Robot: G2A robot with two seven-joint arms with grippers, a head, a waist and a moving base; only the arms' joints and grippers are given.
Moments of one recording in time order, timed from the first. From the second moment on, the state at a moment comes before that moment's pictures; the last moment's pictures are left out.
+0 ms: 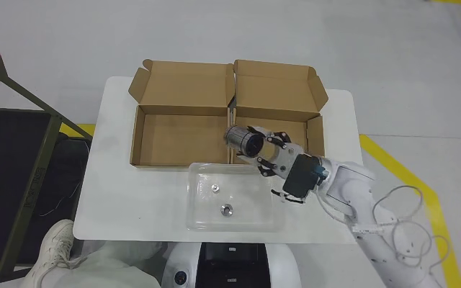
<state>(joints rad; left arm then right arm) 0.15 -0.27 -1.06 -1.30 2.57 -0.51 0.65 -1.27 -1.10 1.12 -1.92 -1.46 -0.61 -0.30</state>
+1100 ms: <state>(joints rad) 0.15 -0.27 -1.06 -1.30 2.57 -0.51 0.65 -1.29 -1.10 1.28 -1.73 -1.23 -0.44 0.20</state>
